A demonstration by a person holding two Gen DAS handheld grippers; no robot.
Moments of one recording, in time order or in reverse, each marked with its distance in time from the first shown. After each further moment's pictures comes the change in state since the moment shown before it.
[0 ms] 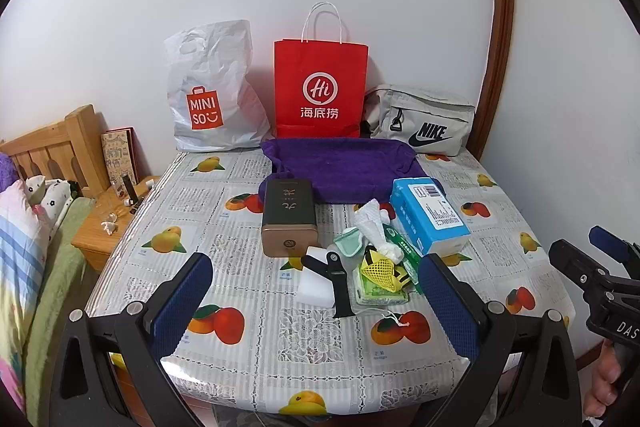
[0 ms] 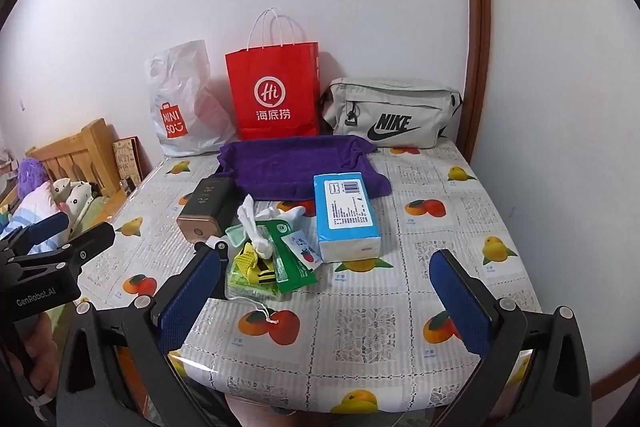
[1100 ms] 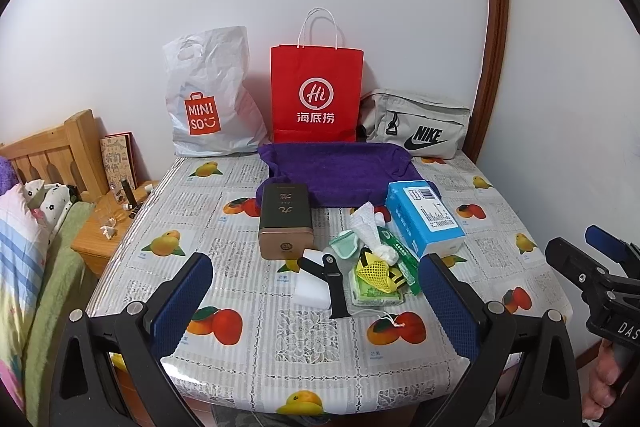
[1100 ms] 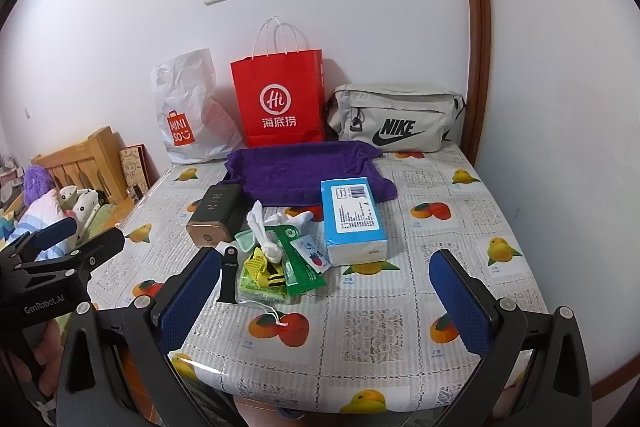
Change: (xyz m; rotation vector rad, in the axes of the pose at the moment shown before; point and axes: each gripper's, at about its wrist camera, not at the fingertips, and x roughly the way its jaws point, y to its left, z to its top) left arm -0.008 0.006 0.008 0.002 -0.008 -0.005; right arm -0.006 -0.002 -0.005 0.023 -0.025 0.026
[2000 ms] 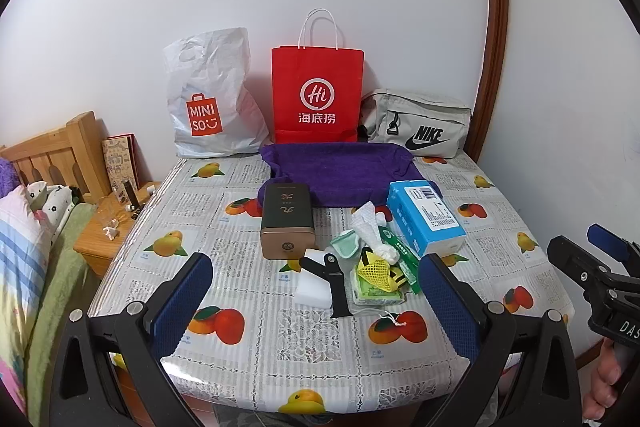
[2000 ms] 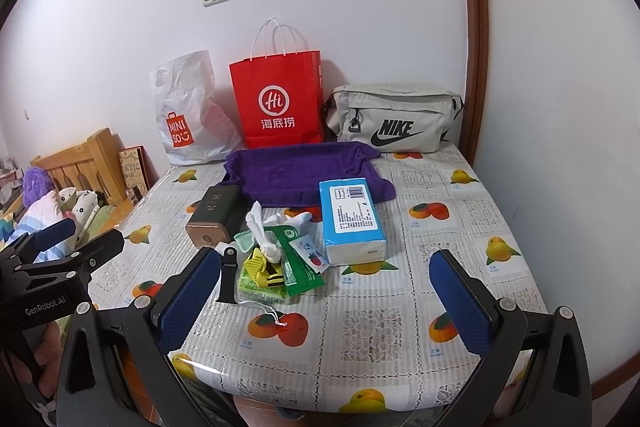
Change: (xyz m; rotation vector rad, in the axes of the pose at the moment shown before) left arm -0.001 -0.001 -0.004 0.002 -0.006 0.000; right arm -0.002 -0.002 -0.002 0.000 -0.006 0.000
